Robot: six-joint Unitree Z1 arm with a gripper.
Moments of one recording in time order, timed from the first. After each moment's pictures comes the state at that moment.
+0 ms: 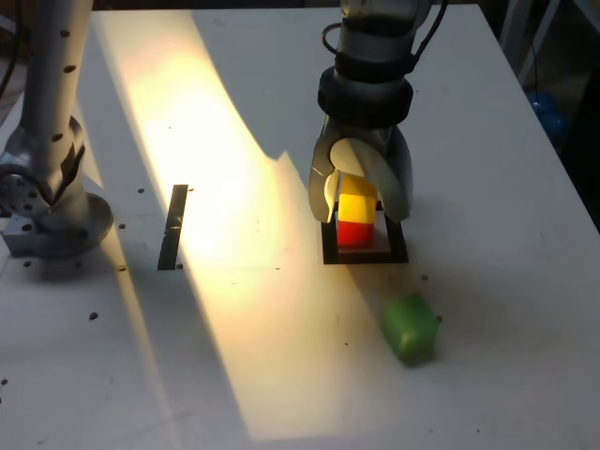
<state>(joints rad) -0.08 2.00 -1.52 1.18 -0.03 0.13</state>
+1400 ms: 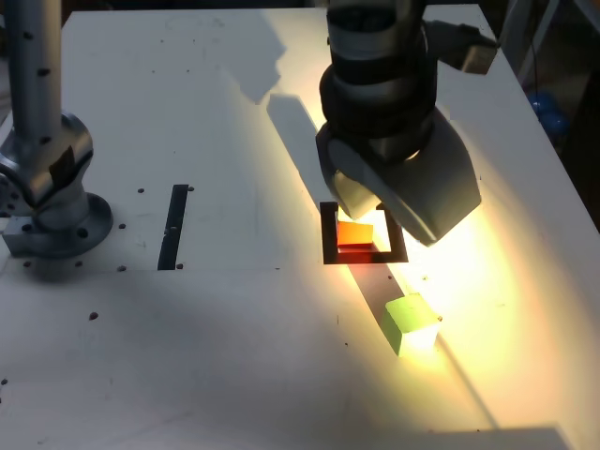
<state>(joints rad) -0.37 1.91 -1.59 1.14 0.16 0.51</state>
